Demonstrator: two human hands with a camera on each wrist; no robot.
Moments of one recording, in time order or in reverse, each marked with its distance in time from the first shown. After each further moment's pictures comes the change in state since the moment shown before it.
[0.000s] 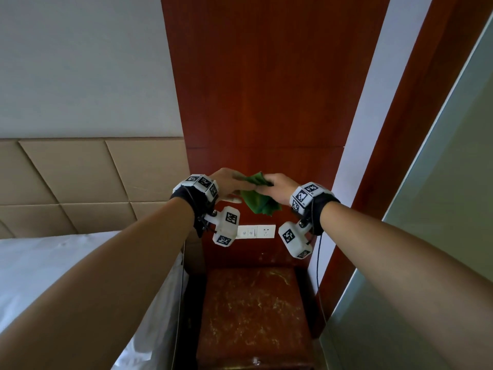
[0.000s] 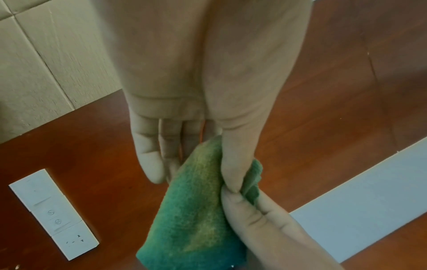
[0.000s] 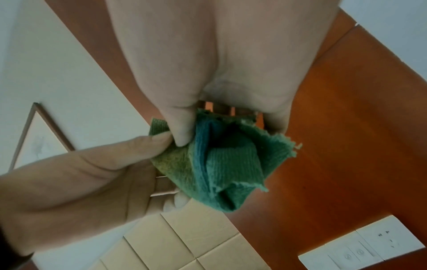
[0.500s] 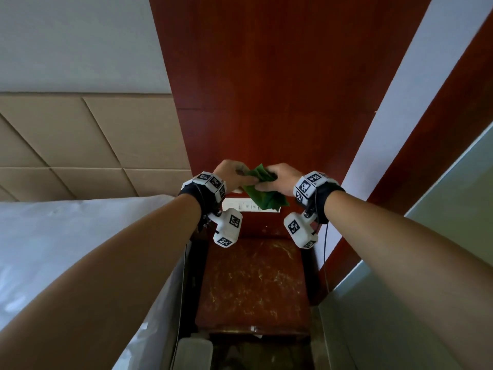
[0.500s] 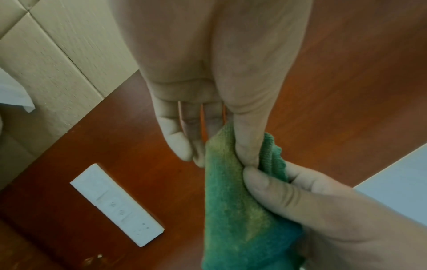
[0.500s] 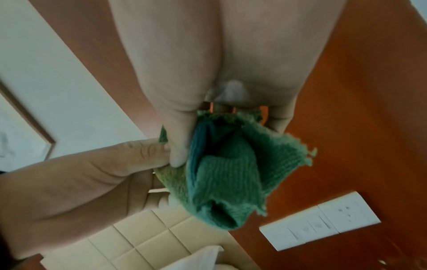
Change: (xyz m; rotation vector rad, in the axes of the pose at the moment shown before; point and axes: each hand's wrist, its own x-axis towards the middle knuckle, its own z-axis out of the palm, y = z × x) left_hand 0.085 -0.070 0.027 0.133 0.124 -0.004; right_hand 0.067 0.076 0.012 -0.084 -0.185 0.091
